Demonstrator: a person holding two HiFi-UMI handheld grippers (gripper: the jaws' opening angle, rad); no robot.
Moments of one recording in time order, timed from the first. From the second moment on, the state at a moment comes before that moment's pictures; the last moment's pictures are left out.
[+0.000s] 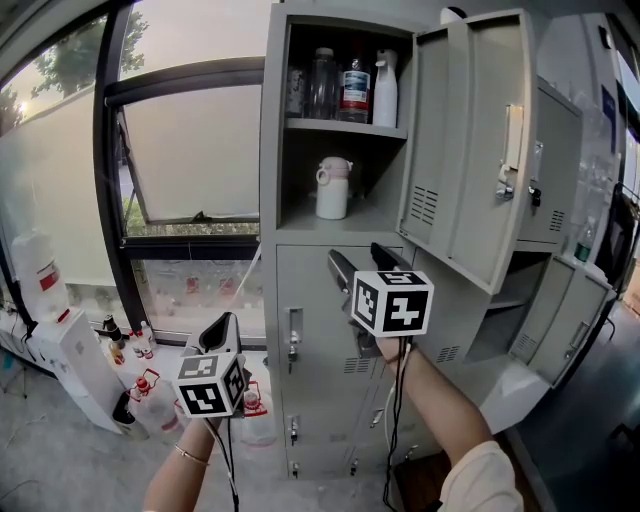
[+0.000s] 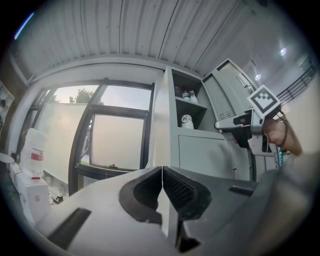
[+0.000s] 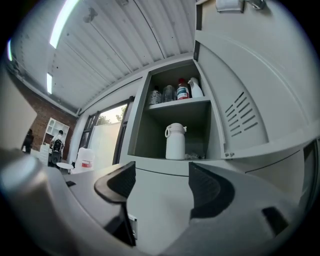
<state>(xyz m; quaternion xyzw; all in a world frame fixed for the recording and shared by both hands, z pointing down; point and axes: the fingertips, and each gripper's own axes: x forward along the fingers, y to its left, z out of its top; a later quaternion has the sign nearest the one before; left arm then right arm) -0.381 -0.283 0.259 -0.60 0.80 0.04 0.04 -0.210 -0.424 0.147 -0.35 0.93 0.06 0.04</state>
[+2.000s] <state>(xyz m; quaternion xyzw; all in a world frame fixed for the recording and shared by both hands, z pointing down) -0.452 -0.368 0.185 -0.61 0.79 0.04 0.05 -0.320 -0.578 0.079 -0.35 0.93 -0.03 -0.11</state>
